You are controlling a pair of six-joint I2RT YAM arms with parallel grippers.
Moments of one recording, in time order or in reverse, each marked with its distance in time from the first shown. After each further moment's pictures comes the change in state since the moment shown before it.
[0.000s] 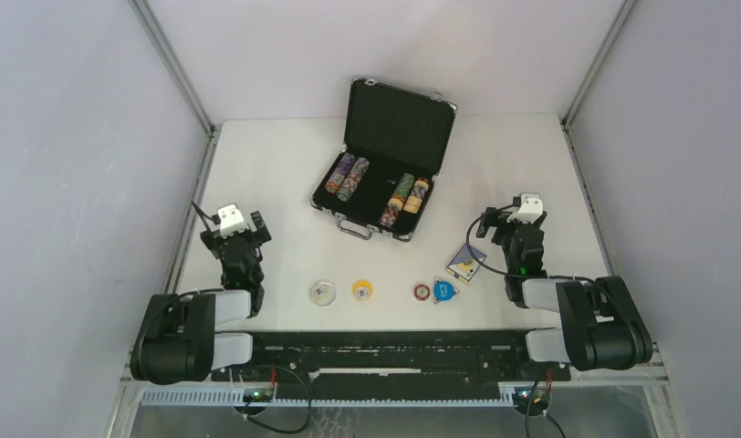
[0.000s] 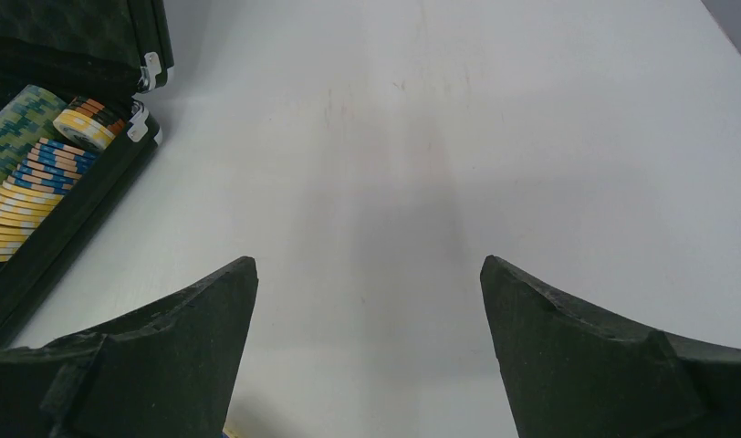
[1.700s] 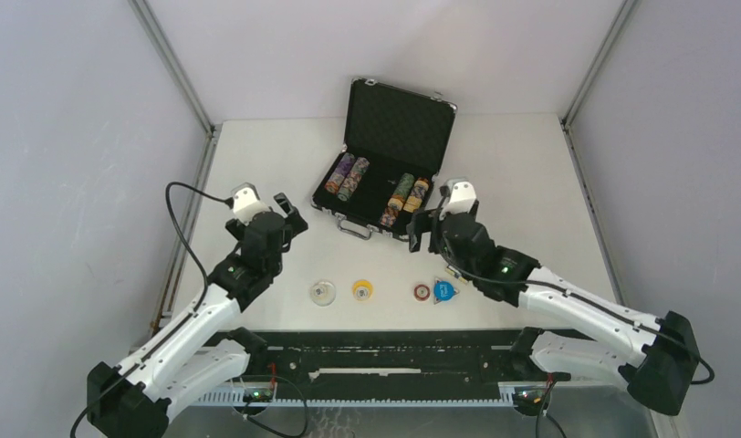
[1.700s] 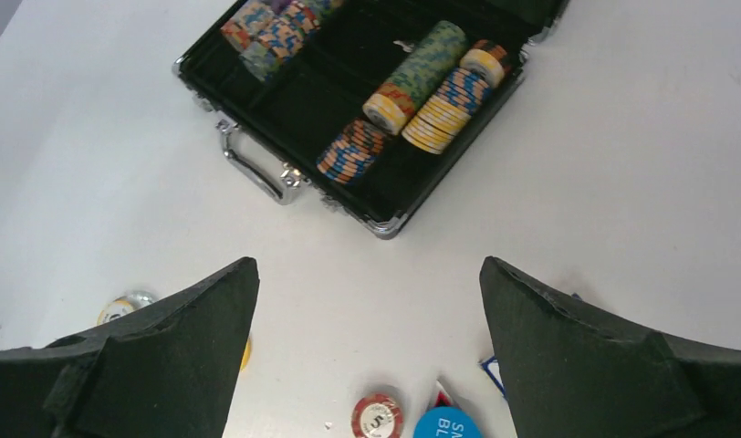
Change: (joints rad) left arm -0.507 -0.422 0.487 -1.253 -0.248 -0.606; right arm 0.723 -0.326 0.555 -1.126 0.328 0.291
